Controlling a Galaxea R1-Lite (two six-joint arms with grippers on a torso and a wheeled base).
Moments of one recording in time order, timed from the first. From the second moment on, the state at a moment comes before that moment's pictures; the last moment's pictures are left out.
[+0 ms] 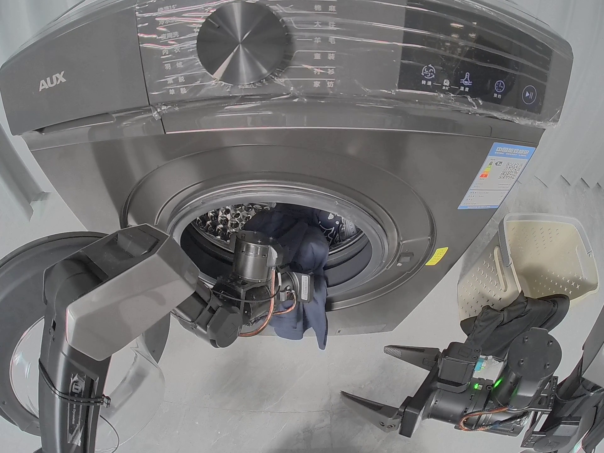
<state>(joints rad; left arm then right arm) -0.55 2.39 -1.22 -0.83 0.00 -0.18 0.91 1.84 -0.10 -1.54 -0.02 0.18</state>
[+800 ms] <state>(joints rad) -0.47 2.49 -1.58 -0.98 0.13 -0.25 0.91 1.84 -0.11 -1.54 -0.03 0.18</state>
